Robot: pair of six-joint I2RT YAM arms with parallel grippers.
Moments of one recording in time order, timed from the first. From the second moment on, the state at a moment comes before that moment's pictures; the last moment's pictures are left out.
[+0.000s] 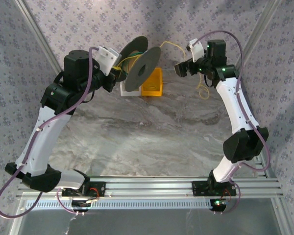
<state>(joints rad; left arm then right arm) -0.54 1.35 1.87 -0.85 0.03 0.20 0.16 1.67 1.81 -0.63 -0.35 -0.27</state>
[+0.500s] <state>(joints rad) -0.54 1.33 1.89 -0.88 0.03 0.19 0.14 1.55 1.45 -0.45 -0.54 -0.30</state>
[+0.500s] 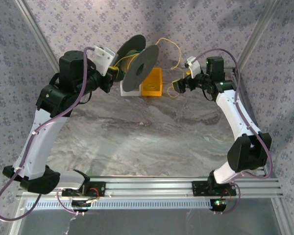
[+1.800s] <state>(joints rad) -0.24 1.29 1.78 -0.72 0.28 -0.26 0.29 1.71 1.37 -0.37 -0.29 -0.18</state>
